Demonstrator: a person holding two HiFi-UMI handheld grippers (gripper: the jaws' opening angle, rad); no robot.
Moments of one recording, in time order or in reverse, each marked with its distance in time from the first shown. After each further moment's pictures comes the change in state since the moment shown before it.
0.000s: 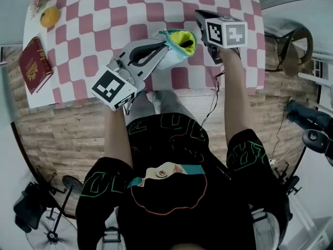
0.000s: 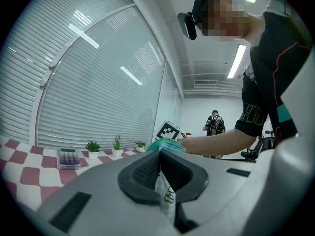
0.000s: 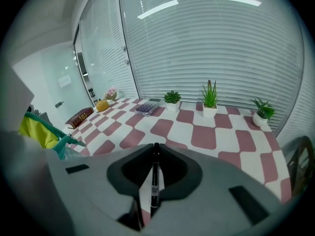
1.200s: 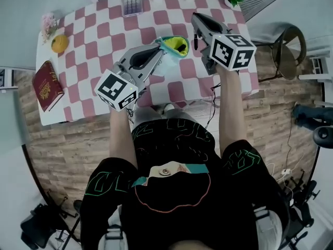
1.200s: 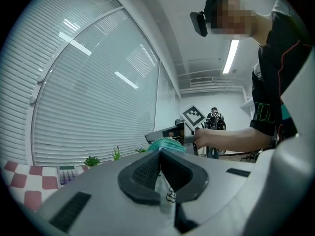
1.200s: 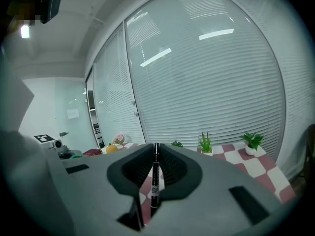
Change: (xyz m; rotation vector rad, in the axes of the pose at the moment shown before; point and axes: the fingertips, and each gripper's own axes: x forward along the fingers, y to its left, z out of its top) left arm 0.021 -0.001 0.033 0.093 -0.017 0.008; right arm -0.119 0.015 0.085 0.070 -0.499 0.037
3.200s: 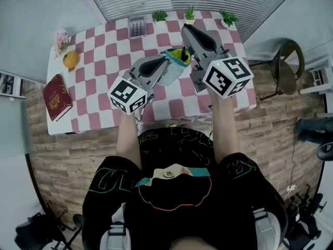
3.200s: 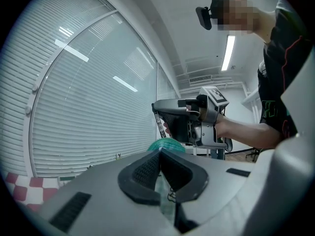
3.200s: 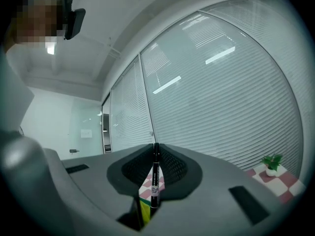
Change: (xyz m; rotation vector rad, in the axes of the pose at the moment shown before) left arm 0.027 0.004 0.019 0.057 -0.024 0.025; right arm -0.044 0.069 0.088 -0.023 -0.339 0.147
